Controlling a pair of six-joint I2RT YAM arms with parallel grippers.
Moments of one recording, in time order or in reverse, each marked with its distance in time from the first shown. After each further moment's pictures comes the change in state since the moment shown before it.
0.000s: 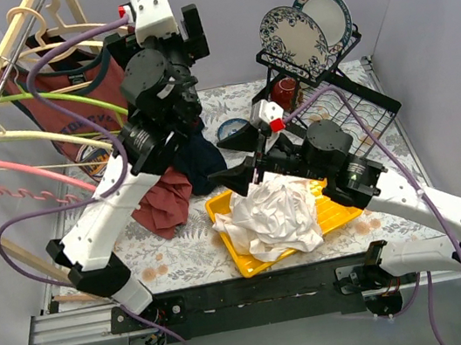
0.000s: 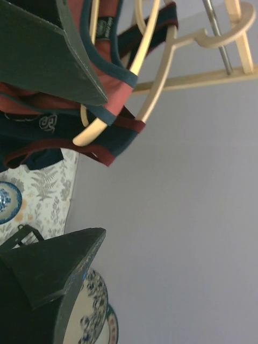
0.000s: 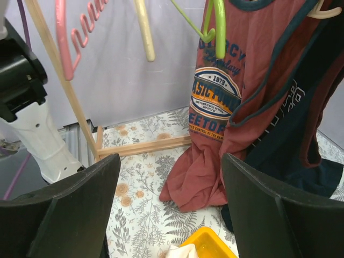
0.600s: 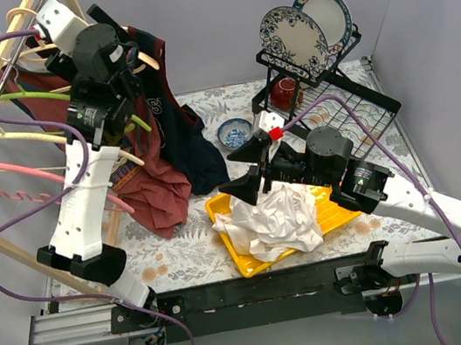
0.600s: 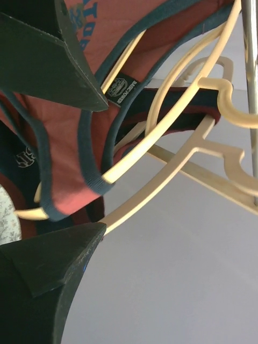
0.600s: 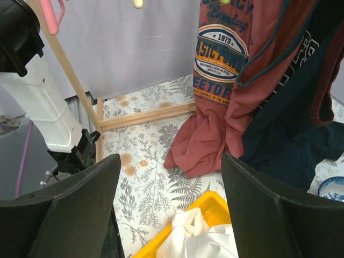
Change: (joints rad) left arm 0.405 0.041 0.085 -0.394 -0.014 -0.584; right arm 0.000 -0.078 -0.069 -0.119 0.010 0.006
